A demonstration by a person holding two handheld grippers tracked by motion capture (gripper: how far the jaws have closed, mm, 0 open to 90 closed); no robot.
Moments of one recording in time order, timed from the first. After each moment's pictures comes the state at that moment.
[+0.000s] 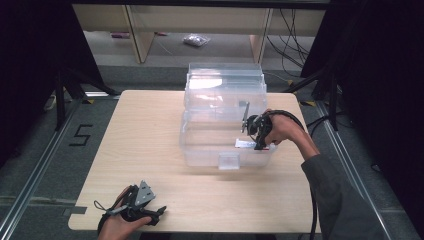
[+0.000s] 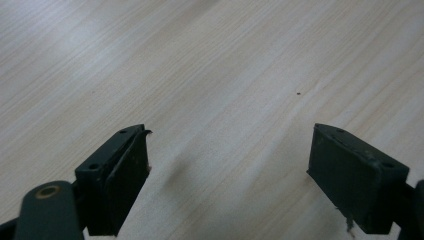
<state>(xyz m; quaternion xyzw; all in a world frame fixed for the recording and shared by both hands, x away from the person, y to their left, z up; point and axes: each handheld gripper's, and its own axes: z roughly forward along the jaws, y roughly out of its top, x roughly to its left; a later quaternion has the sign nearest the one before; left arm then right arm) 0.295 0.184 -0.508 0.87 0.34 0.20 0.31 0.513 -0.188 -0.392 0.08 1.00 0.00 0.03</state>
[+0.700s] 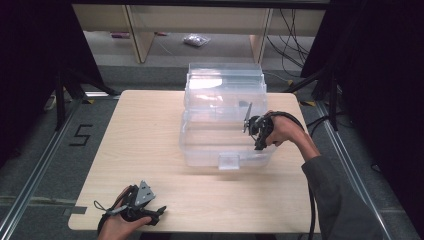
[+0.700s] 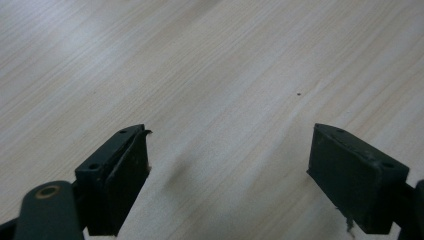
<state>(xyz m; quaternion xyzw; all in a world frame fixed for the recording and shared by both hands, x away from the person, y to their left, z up) 0.295 0.185 -0.507 0.87 0.33 0.20 0.31 0.516 -0.195 -0.397 0.09 1.00 0.02 0.01</state>
